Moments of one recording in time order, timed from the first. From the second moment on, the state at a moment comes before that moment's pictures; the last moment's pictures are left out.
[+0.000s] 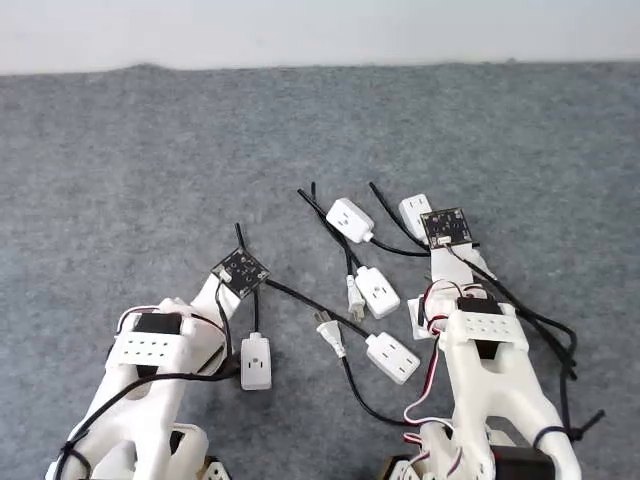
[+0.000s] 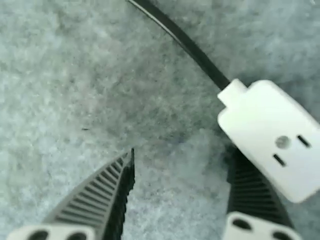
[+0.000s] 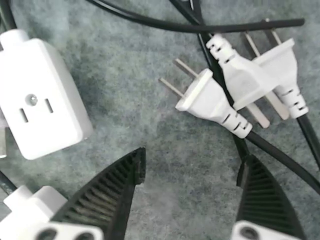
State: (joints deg) left arm 0.4 -30.4 73.5 52.5 -33.8; right arm 1.3 -24.8 65.6 36.5 13.2
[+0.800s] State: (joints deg) left arm -0.9 -29.2 69.8 51.6 -34.5; right arm 1.3 -24.8 65.6 36.5 13.2
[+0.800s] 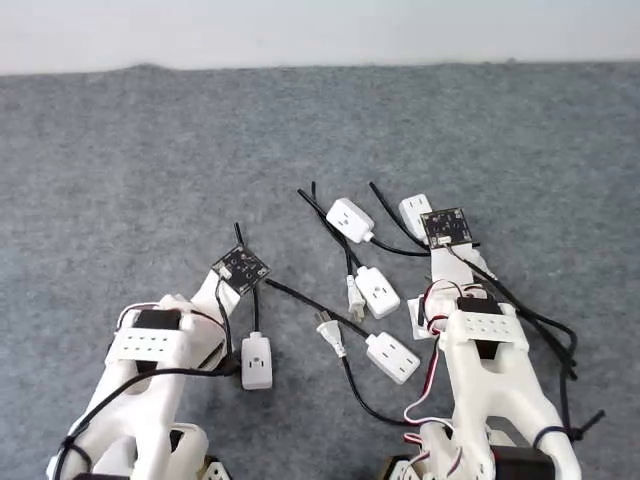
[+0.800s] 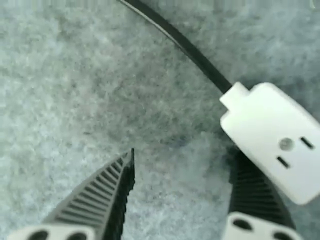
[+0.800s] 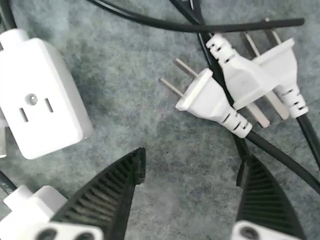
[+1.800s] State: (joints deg) left arm 6.9 -29.1 22.5 88.9 -23.2; right arm 1.3 -24.8 65.6 36.5 13.2
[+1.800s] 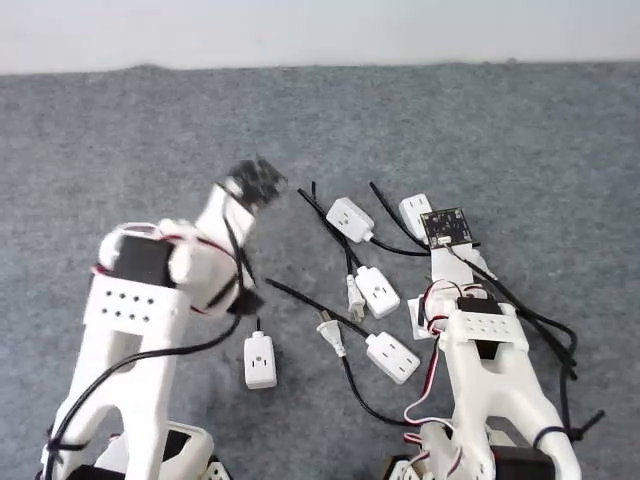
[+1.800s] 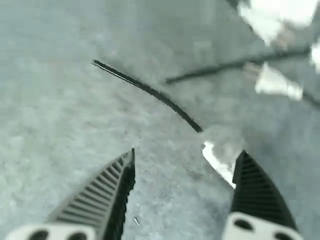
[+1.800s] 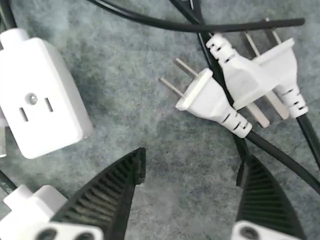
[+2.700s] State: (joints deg) left arm 8.4 -16.7 5.7 92.3 -12.8; right arm 1.3 -24.8 65.6 36.5 13.2
